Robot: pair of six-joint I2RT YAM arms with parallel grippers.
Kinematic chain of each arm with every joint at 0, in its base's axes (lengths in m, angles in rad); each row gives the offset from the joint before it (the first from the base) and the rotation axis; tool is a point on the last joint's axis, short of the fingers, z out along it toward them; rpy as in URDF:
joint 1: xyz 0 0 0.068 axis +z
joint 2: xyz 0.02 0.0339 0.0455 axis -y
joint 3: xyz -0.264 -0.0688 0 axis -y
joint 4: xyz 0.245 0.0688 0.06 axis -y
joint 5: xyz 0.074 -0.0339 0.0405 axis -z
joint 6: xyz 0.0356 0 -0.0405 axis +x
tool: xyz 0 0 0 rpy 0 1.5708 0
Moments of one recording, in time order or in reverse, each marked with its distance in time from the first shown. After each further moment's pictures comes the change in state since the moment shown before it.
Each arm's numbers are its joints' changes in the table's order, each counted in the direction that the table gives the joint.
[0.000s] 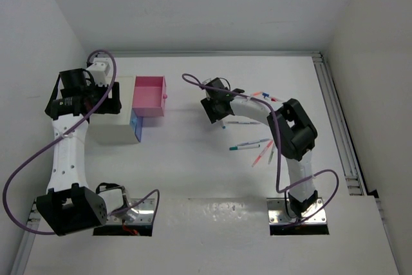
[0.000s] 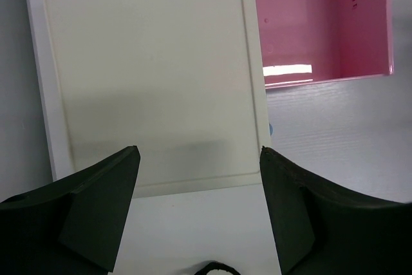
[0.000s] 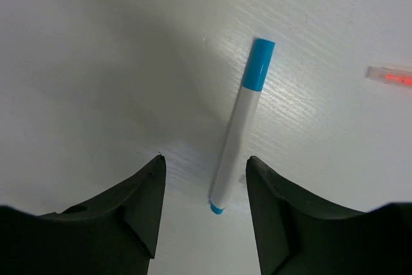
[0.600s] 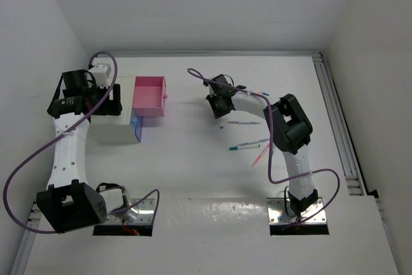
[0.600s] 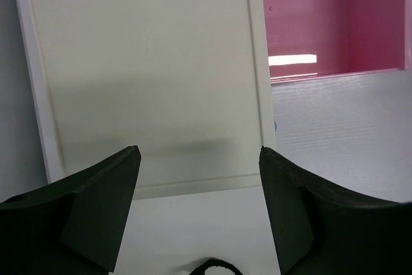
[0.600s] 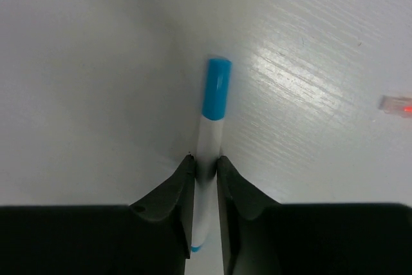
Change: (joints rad) left arm 0.000 -0.013 -0.021 0.003 -0.008 -0.002; right arm -0.073 -0.101 0.059 0.019 -0.097 0.020
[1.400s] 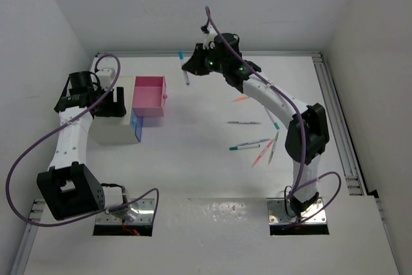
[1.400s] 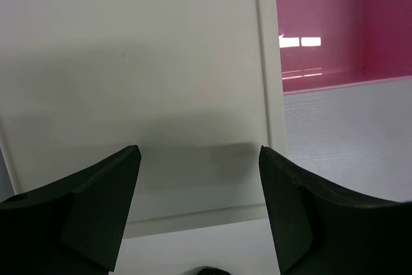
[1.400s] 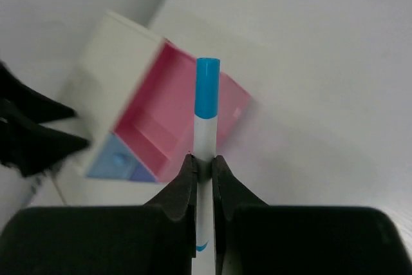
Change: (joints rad) left arm 0.006 -0.105 -0.055 0.064 0.032 -0.004; right arm 0.002 0.201 0.230 0.199 -0.338 0.308
